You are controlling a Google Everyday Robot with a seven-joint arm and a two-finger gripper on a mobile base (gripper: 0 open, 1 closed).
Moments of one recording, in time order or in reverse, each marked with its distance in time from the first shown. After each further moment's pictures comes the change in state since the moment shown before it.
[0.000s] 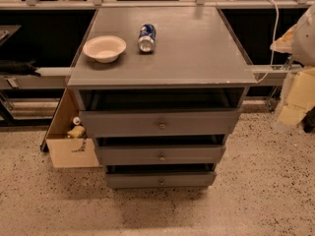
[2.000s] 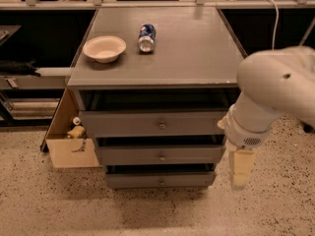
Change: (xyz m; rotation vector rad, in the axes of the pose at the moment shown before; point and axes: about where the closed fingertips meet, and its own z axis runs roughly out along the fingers) arm 0.015 0.061 0.211 -0.218 0.100 -0.210
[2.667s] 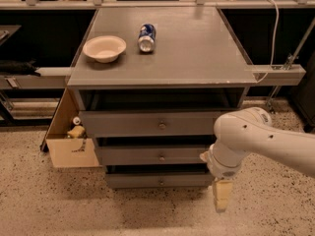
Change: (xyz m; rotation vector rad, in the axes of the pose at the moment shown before) arm -0.003 0.009 0.171 -0.088 -0.054 -0.124
